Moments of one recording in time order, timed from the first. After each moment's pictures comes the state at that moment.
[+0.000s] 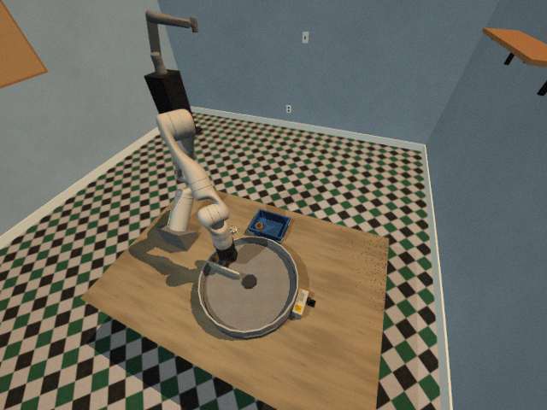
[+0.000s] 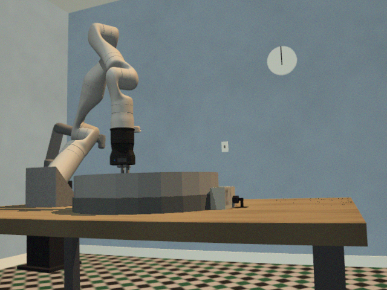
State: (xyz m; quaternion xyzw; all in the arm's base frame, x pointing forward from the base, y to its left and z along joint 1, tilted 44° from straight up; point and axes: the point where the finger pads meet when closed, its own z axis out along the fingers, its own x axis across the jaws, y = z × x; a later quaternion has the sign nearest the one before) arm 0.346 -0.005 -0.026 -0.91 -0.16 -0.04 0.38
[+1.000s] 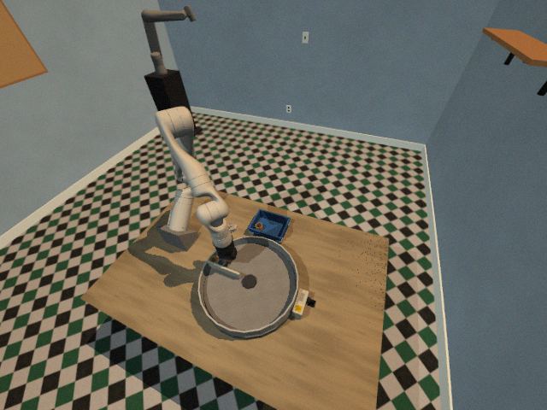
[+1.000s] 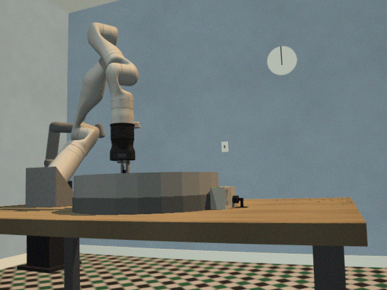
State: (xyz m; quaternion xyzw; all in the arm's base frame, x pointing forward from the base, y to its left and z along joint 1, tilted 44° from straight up) arm 0.347 -0.015 -0.016 -0.91 -0.16 -0.04 0.38
